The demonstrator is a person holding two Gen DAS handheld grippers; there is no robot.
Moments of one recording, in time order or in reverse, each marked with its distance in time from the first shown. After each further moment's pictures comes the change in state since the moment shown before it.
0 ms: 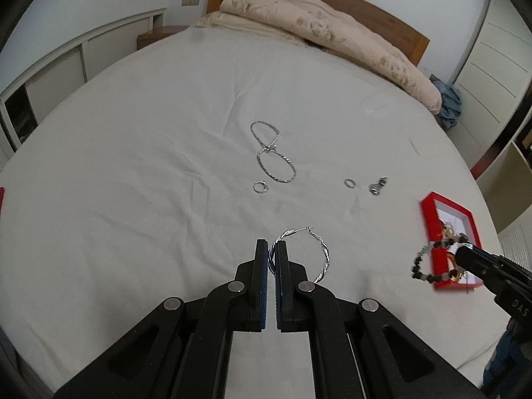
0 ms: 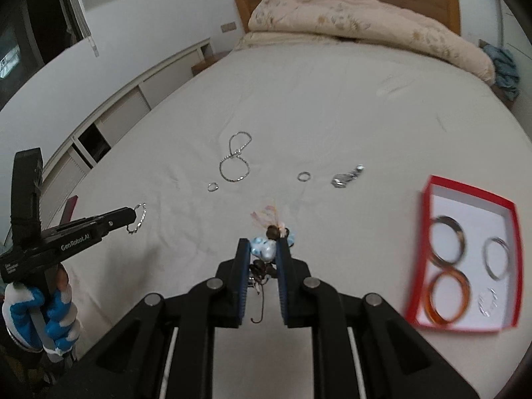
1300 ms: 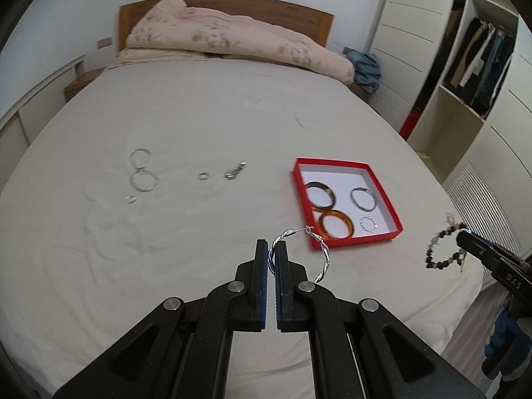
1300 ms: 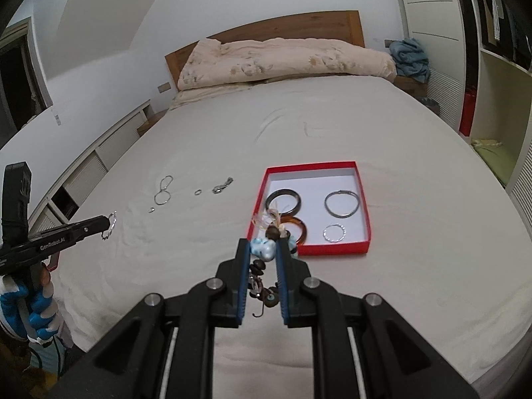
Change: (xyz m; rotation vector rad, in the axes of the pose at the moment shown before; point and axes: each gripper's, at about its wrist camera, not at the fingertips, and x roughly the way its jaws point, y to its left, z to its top) left arm -0.057 -0.191 -0.046 0.270 -0.027 -0.183; right arm -0.197 -0.141 -0.099 0.200 -0.204 -0.176
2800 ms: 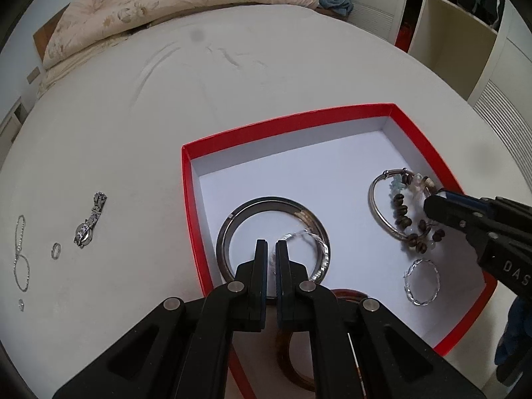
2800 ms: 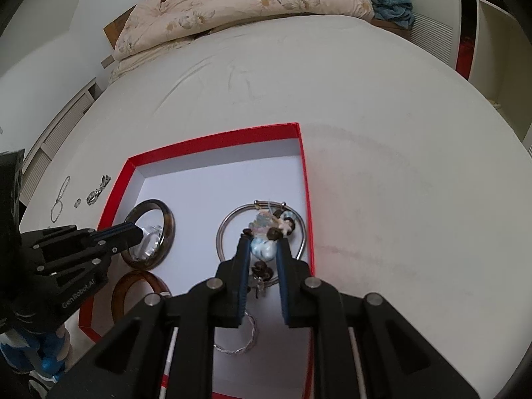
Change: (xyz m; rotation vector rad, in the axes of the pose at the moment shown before) left arm 0.284 -0.109 0.054 0.260 0.224 0.044; right arm 0.227 -0.145 0.038 0.095 0.201 -0.107
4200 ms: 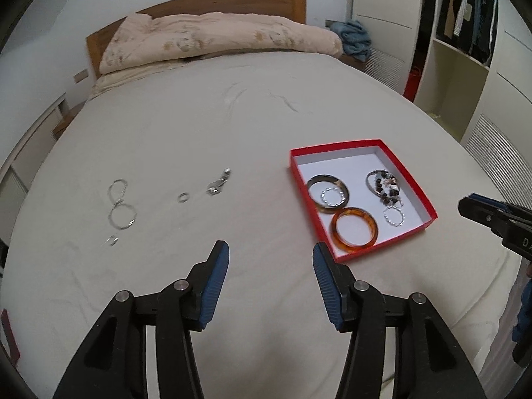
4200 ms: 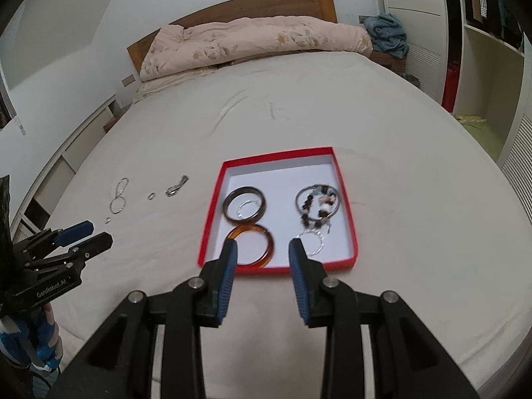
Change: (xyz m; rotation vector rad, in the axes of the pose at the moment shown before) left arm -0.208 0.069 -0.105 -0.090 -0.171 0.077; right arm -0.157 0.091 -0.057 -0.010 -0.118 0.013
